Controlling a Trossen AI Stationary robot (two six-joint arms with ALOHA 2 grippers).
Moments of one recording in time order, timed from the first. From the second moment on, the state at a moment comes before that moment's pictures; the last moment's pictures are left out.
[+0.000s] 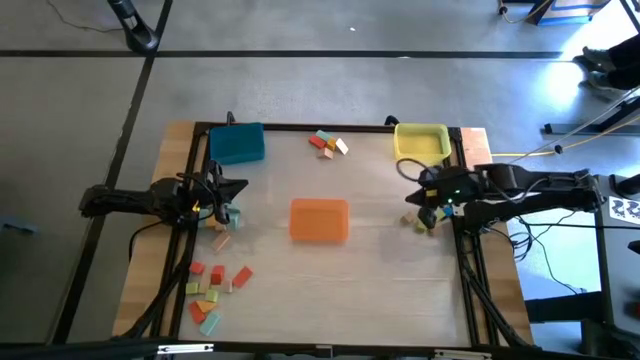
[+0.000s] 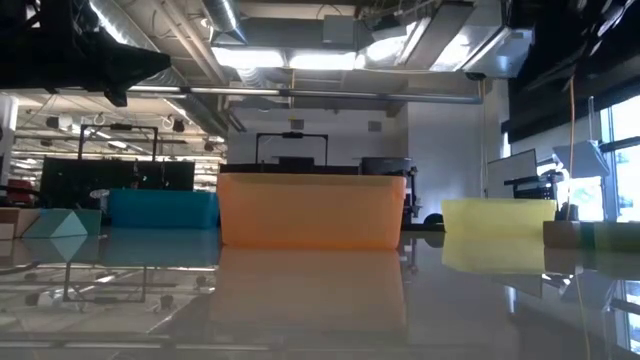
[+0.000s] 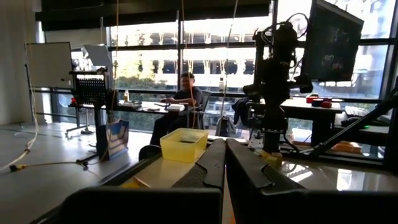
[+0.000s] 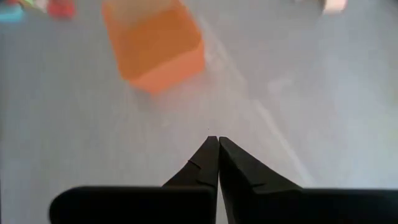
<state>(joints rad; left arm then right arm) -0.06 0.01 0.01 0.22 -0.38 0.07 0.03 0.79 0.82 -0.87 0.10 0.48</state>
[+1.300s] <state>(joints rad) -0.06 0.01 0.01 0.22 -0.38 0.06 0.03 1.23 0.73 -0.97 0.13 0.08</state>
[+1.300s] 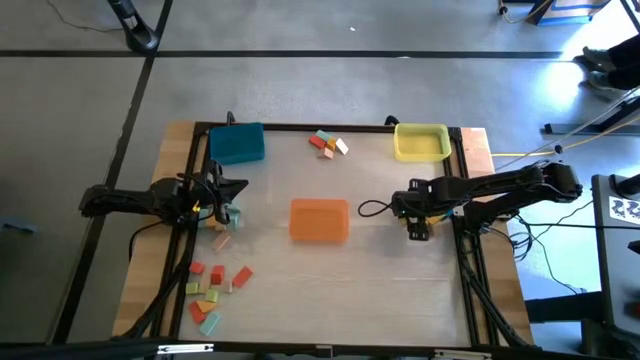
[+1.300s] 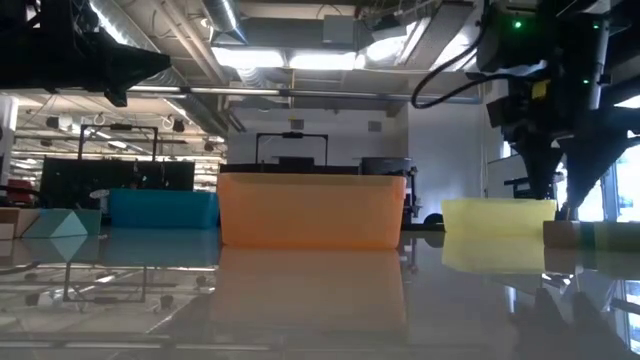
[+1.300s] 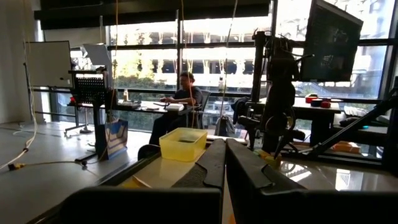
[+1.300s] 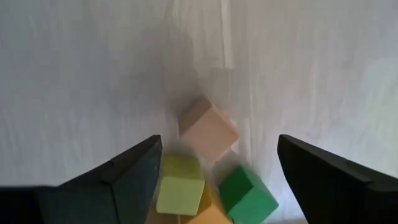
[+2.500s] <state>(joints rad) -0.06 0.01 0.01 0.22 -0.38 0.06 0.03 1.46 0.75 -0.91 0.12 0.00</state>
